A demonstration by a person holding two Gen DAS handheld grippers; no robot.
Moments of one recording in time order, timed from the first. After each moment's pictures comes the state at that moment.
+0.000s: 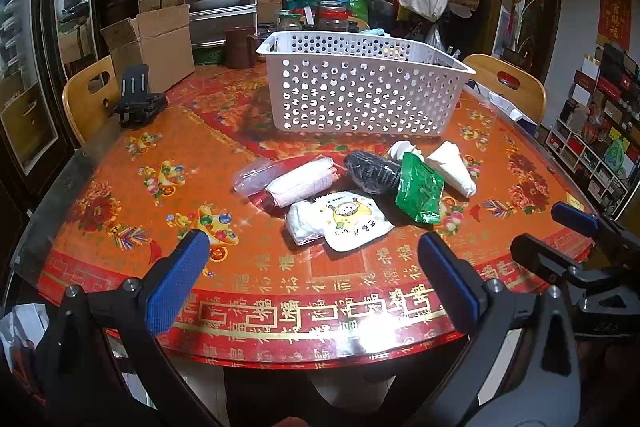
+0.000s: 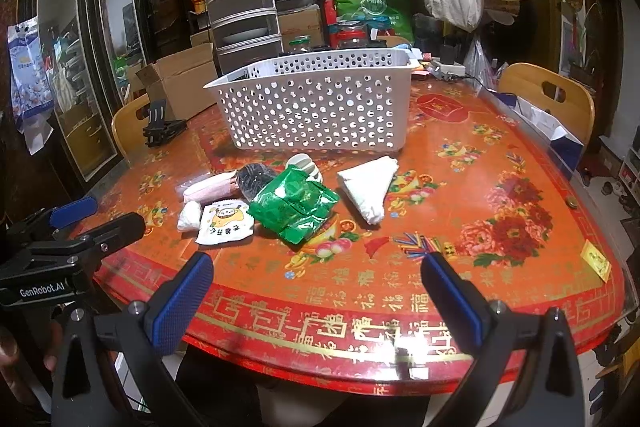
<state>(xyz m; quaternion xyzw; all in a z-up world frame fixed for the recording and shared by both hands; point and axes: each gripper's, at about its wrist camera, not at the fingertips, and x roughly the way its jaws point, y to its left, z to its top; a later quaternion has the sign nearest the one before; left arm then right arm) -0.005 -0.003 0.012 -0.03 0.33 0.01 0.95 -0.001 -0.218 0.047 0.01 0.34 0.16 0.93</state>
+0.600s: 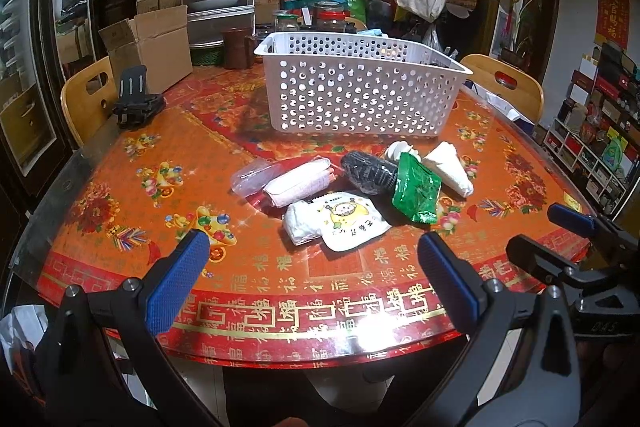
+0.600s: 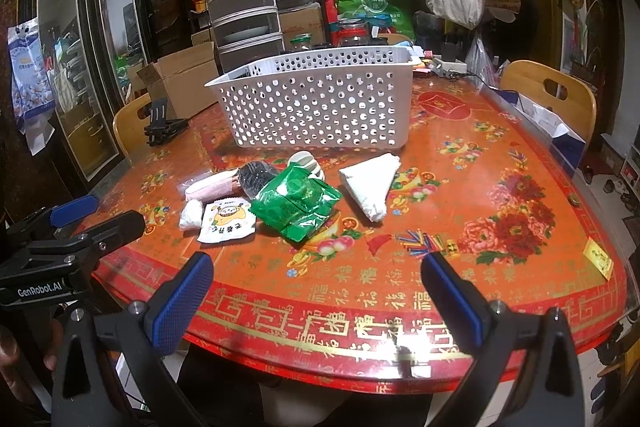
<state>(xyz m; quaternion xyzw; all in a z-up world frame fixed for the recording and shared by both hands) -0.007 -0.007 0.015 -0.03 0.32 0.00 0.95 0.000 -0.217 0.045 0.01 0.34 0.16 0.93</state>
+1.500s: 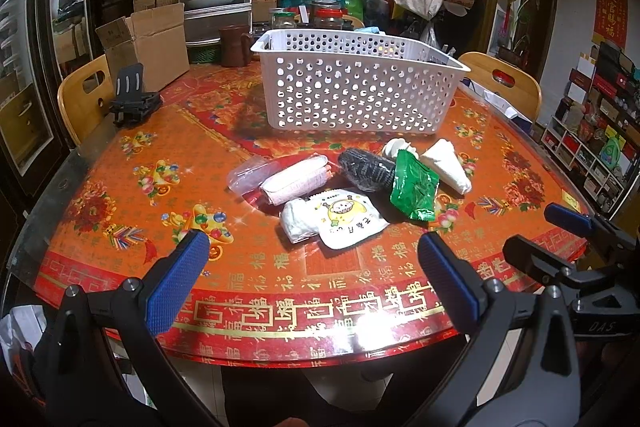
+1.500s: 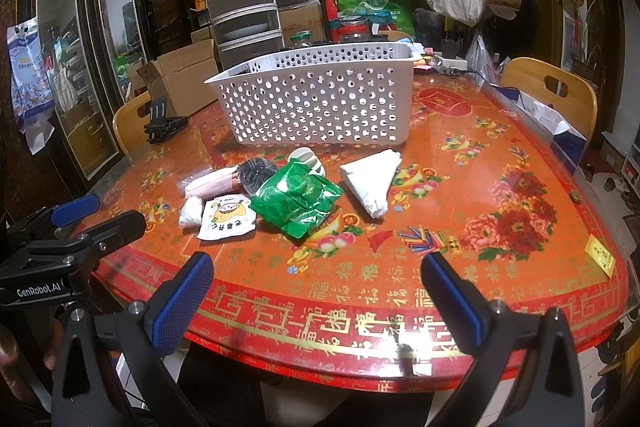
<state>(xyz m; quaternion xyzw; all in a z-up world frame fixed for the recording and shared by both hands) -0.007 -0.005 0.013 -0.03 0.33 0.00 0.94 -0.002 -0.215 0.042 0.01 0.35 0.16 0.93</state>
